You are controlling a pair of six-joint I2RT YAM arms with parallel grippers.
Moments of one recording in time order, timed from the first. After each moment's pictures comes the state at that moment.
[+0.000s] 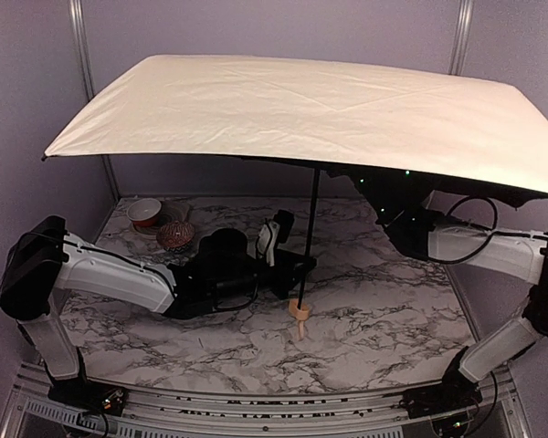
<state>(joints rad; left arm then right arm) -1.11 1.78 1.03 0.62 -0.01 -0.36 0.73 1.46 1.09 0.81 0.13 0.13</state>
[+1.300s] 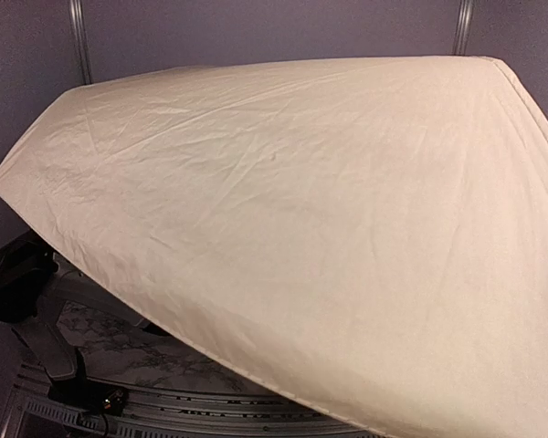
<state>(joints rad) -1.14 1.69 0.82 0.93 0.48 -0.41 0.65 1.26 0.99 0.63 -0.79 0.26</state>
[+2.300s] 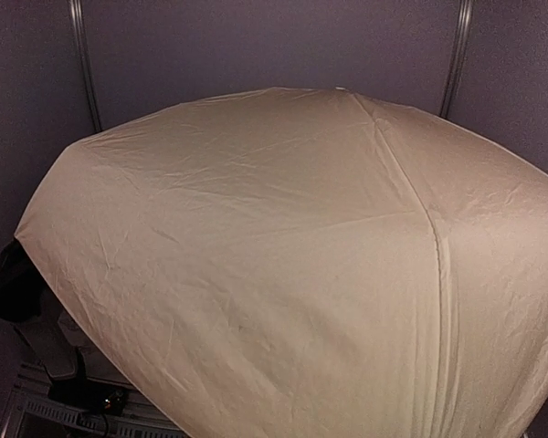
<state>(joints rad) -1.13 1.72 0.91 0.92 0.27 -0.30 0.63 1.27 0.91 0.78 -0.80 0.51</state>
